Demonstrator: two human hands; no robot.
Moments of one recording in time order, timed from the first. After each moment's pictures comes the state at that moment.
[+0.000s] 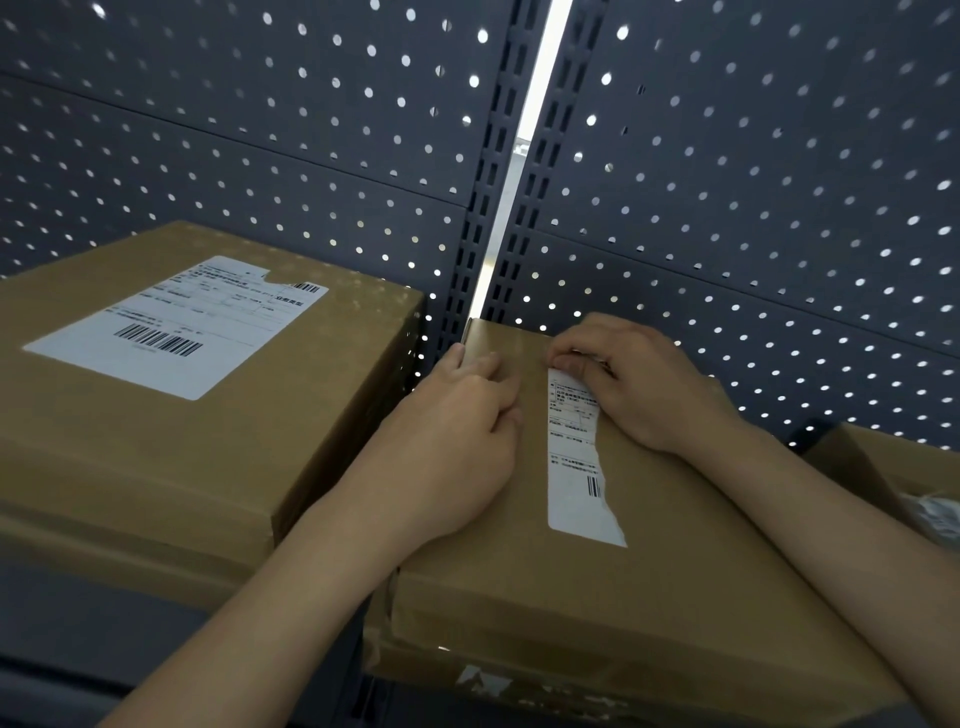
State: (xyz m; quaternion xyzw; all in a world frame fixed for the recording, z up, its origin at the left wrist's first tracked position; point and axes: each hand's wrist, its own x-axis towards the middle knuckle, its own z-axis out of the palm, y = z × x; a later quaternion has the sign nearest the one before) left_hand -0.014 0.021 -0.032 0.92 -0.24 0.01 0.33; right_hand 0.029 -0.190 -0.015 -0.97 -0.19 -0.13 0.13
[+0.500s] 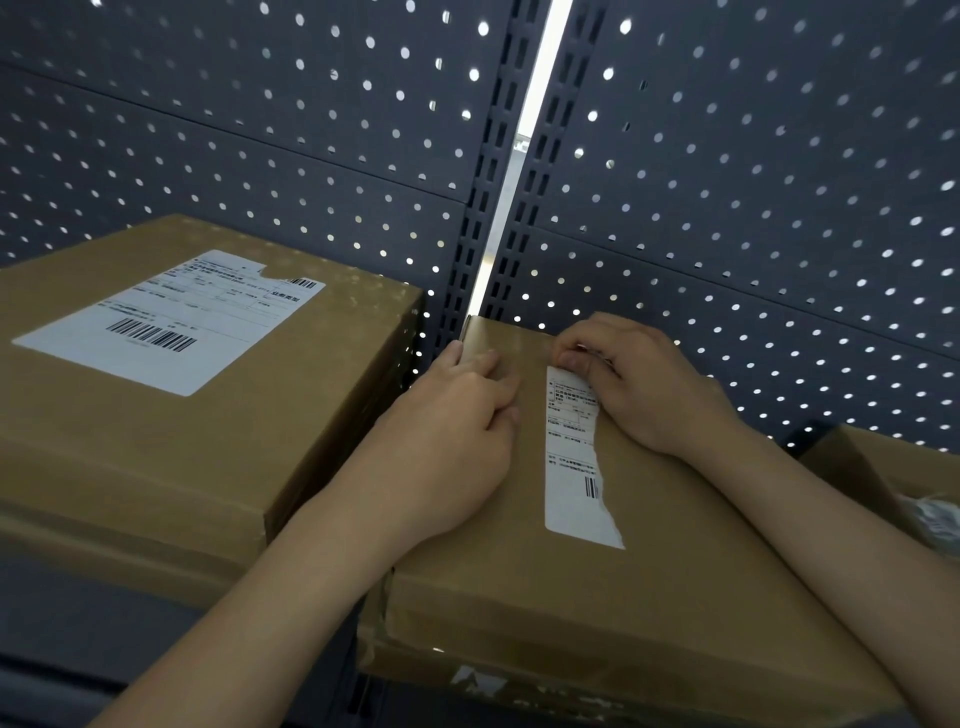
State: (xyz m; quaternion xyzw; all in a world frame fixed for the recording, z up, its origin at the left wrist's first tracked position) left_hand -0.014 0.021 -0.032 0.92 -0.23 0.00 0.33; right_hand 0.028 -0.191 -0.015 -0.96 -0.19 -0.13 0.16
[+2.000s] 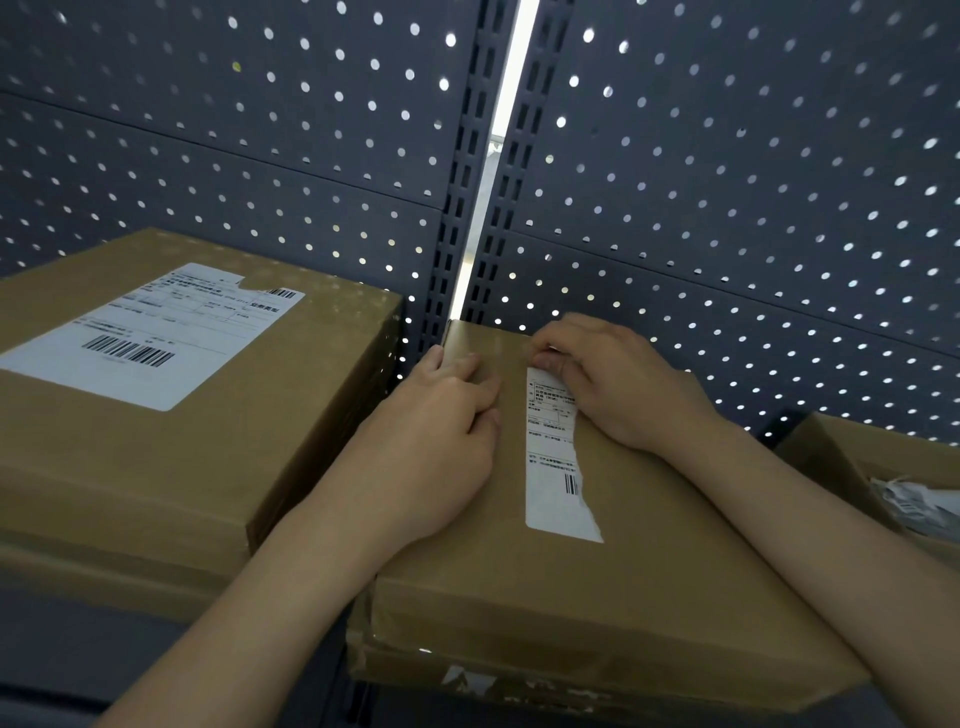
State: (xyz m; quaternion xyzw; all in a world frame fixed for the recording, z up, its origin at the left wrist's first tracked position) left_hand -0.015 0.020 -0.030 0.92 -0.24 0.01 0.31; right_hand 0.025 -0.185 -0.013 -0.97 -0.18 -0.11 0.09
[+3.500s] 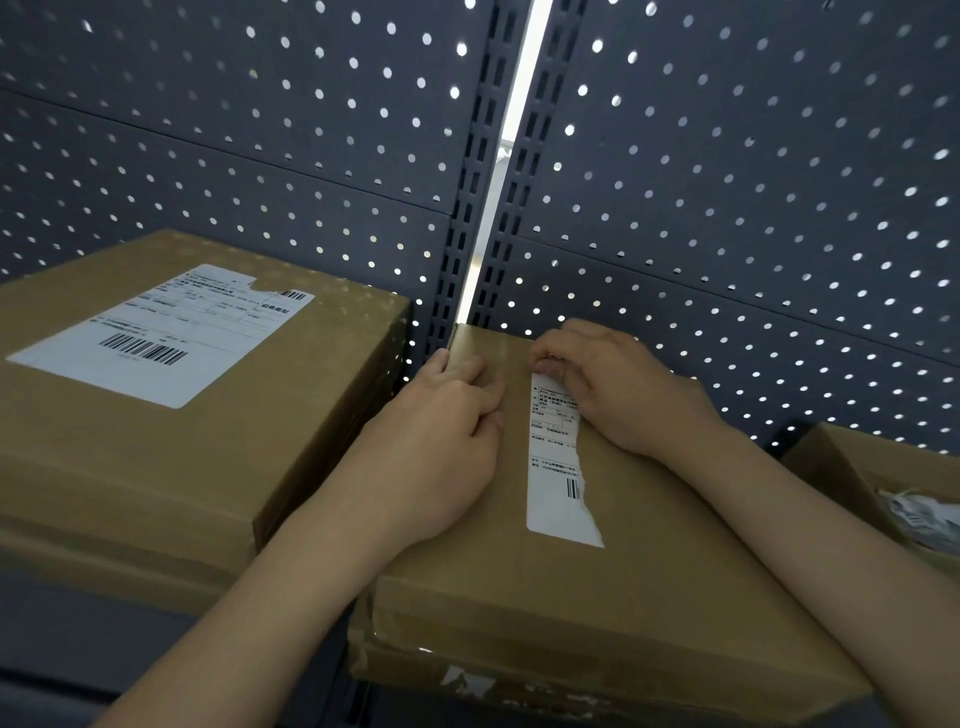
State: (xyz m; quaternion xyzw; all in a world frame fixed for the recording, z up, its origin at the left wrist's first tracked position) left_hand -0.013 0.019 -0.033 0.92 -0.23 0.01 0.31; right_hand 0.026 -0.183 -0.011 -0.97 -0.20 -0.11 0.09
